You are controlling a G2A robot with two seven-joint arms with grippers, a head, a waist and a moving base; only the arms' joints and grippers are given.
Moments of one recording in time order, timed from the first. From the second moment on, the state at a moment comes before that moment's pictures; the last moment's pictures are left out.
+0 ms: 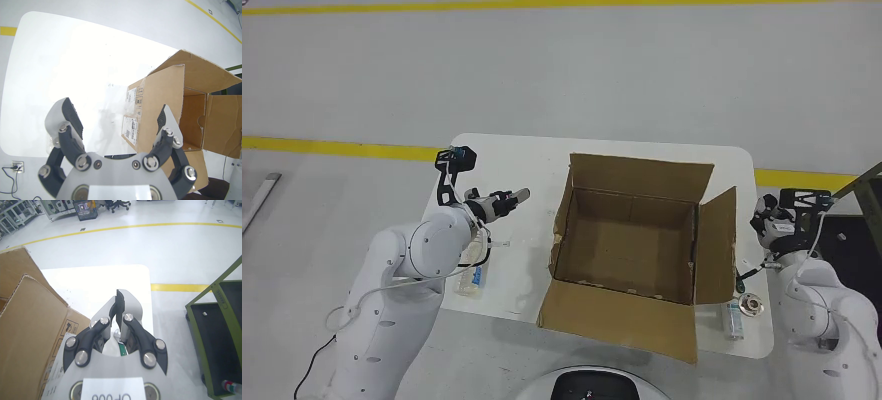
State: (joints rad) left arm 0.95 -1.24 -1.28 -1.86 0.87 0.40 -1.06; right arm -1.40 -1.26 1.84 -1.85 -1.16 -0.09 0.48
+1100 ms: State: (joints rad) left arm 0.94 -1.22 -1.24 -1.66 0.97 0.31 -1.51; right arm -1.42 -1.25 1.89 -1.74 -1.13 -0.16 -0.07
